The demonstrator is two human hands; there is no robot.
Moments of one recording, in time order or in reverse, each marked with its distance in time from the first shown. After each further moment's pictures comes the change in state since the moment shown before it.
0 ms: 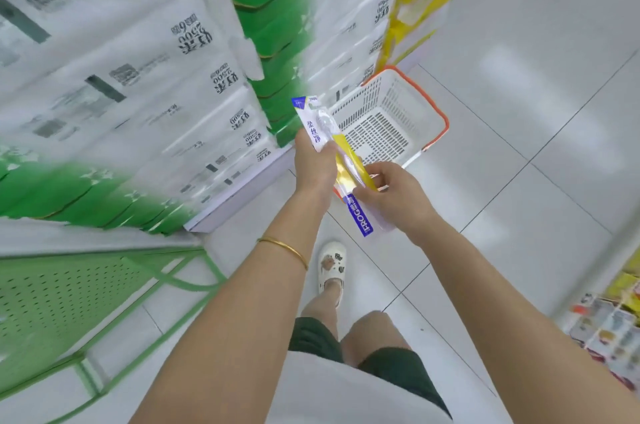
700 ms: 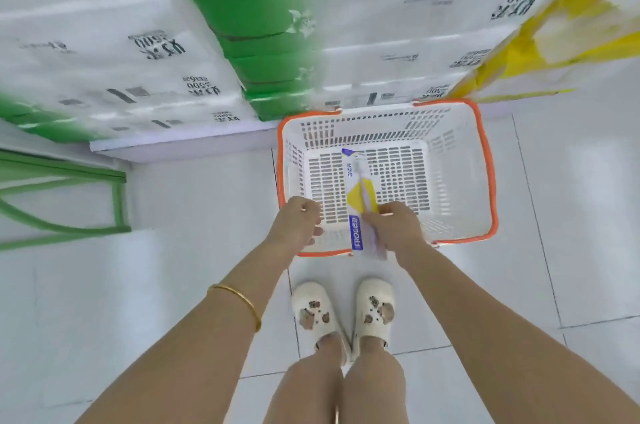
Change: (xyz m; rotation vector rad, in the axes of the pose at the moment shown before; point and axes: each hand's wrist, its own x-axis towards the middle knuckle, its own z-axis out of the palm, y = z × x) left_hand 0.210 -0.170 0.151 0.009 0.090 -0.454; right_hand 0.380 0.172 -0.031 -0.359 -0.308 0.223
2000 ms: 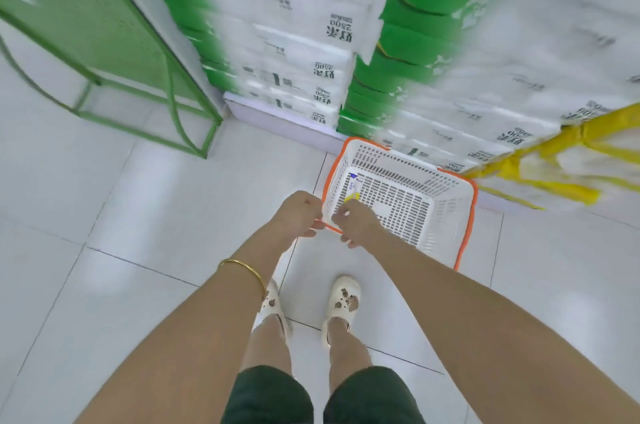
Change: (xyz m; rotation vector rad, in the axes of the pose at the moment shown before) left_hand -0.260 0.007 -0.059 -0.375 0.153 0.011; right_hand -0.221 -0.078 0.013 -0.659 -0.404 -0.328
